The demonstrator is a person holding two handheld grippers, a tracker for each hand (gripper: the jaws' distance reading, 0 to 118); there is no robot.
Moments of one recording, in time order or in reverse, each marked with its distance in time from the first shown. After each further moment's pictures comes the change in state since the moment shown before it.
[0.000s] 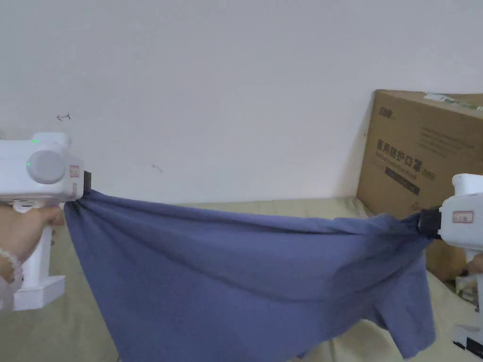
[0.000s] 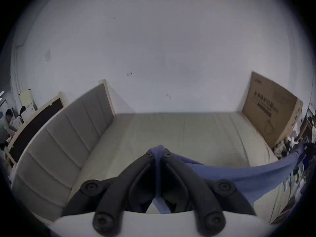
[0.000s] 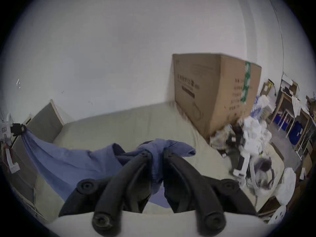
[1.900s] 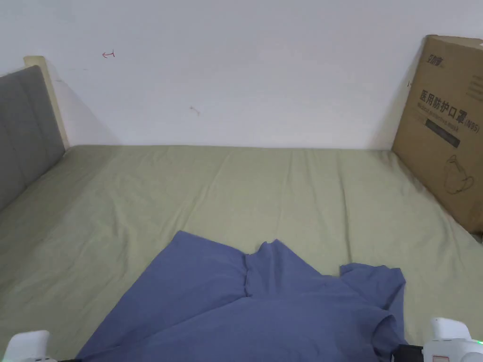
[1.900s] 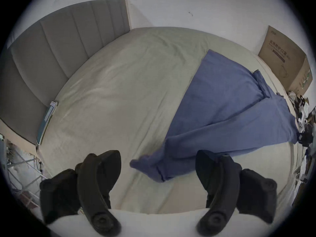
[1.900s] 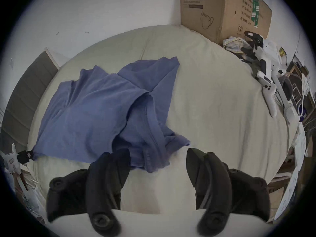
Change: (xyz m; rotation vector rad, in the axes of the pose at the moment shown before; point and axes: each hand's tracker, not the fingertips) left arm -0.097 -0.405 0.068 -0.499 0.053 0.085; right arm 0.012 -0.308 0.001 -0.533 0.027 0.015
